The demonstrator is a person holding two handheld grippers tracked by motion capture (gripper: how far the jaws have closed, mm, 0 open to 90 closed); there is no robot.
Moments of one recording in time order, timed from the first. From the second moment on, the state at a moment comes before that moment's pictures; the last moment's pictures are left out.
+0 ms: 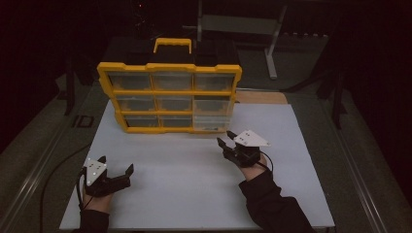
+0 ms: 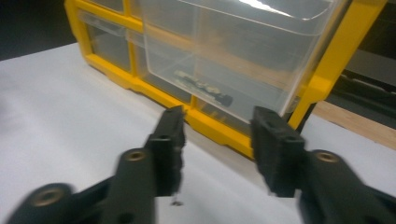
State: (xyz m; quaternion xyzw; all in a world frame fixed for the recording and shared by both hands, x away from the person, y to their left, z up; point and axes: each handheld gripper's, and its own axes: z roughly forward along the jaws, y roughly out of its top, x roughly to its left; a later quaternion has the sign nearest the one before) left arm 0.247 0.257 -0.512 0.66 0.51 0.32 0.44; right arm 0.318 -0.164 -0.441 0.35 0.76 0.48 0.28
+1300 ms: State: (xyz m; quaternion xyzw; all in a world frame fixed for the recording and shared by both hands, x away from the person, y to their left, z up) left arm 0.247 0.258 -0.512 0.66 0.51 0.33 0.44; right arm 0.331 -0.144 -0.434 0.37 0.75 0.46 0.31
